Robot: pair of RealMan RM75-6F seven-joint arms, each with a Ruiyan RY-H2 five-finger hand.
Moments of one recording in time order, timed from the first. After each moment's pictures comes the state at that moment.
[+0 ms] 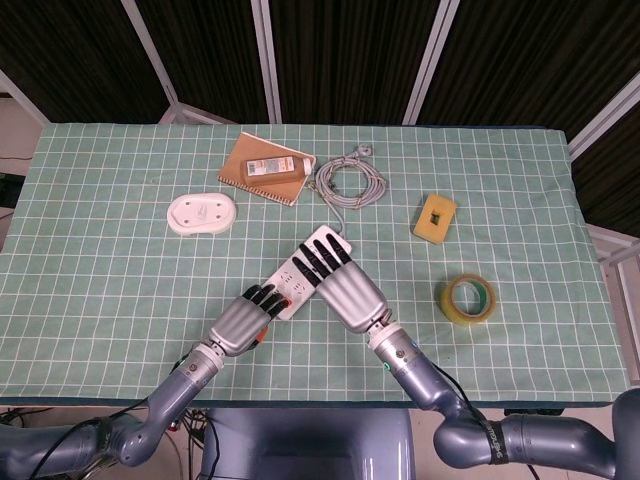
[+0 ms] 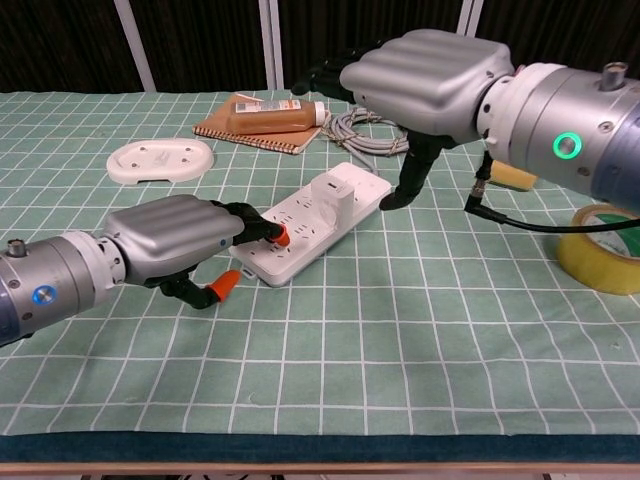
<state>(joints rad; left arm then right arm) -0.65 -1.66 -0.12 -1.54 1.24 0.86 0.65 0.78 -1.55 0.30 -1.80 -1.11 0.99 -1.00</state>
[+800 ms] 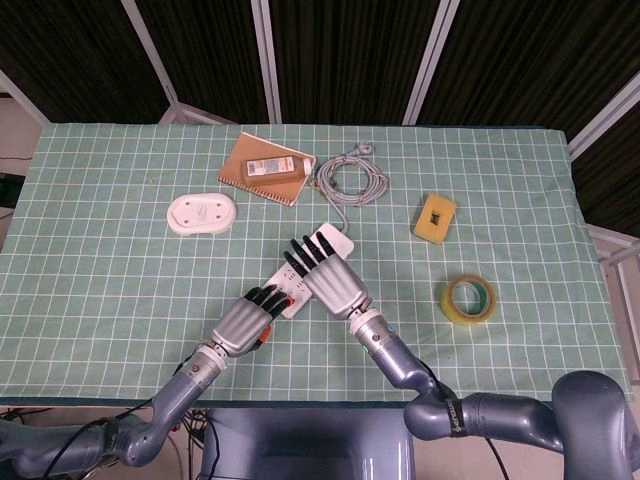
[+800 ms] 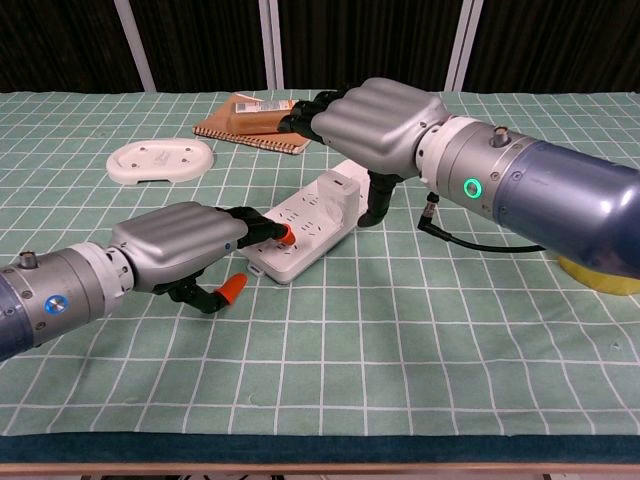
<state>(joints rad) -0.66 -1.70 -0.07 -1.49 1.24 0.90 0.57 0.90 -1.71 0.26 -1.49 -1.10 0.98 -0.95</state>
